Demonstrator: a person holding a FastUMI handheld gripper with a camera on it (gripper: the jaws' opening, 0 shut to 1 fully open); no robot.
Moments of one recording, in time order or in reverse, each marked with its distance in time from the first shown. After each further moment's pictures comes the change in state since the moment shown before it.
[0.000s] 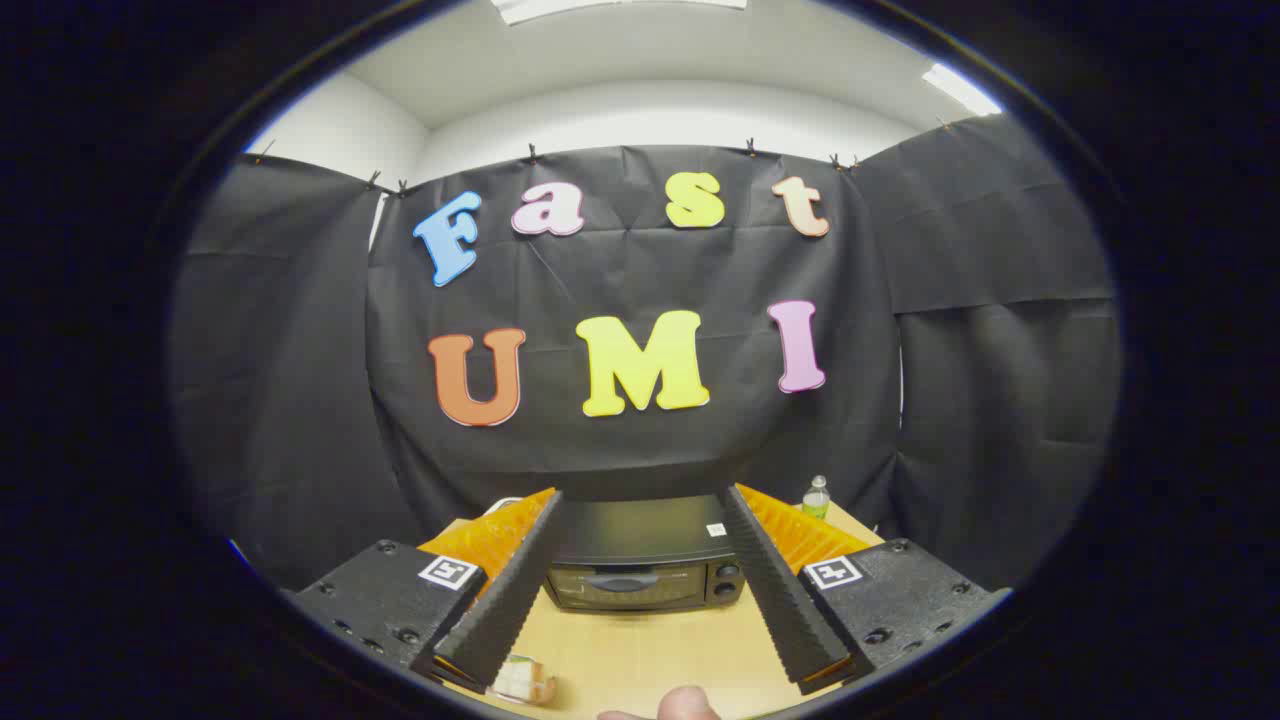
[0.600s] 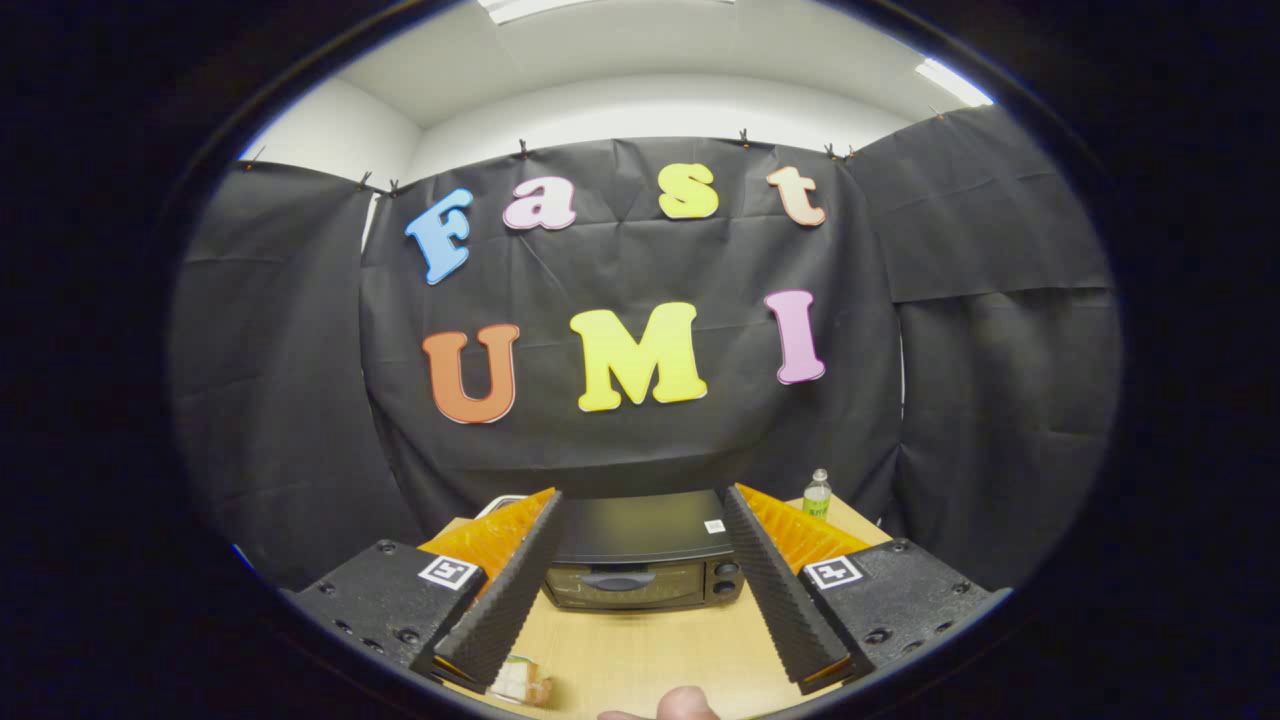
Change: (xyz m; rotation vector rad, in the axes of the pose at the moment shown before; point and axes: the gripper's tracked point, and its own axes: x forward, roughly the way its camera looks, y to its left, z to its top) arm 0.010 -0.011 -0.006 0.017 0.020 0.000
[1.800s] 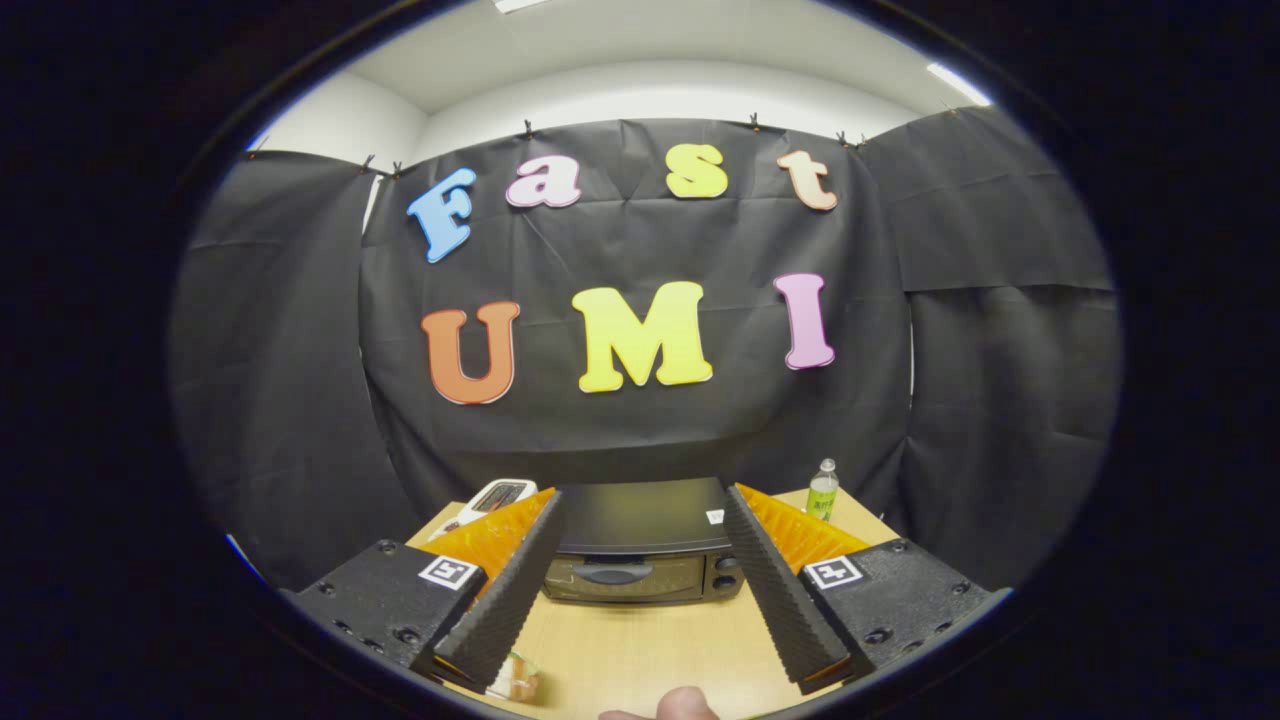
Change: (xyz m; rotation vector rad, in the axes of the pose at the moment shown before) arm 0.034 0.002 -0.027 -0.039 0.055 0.024
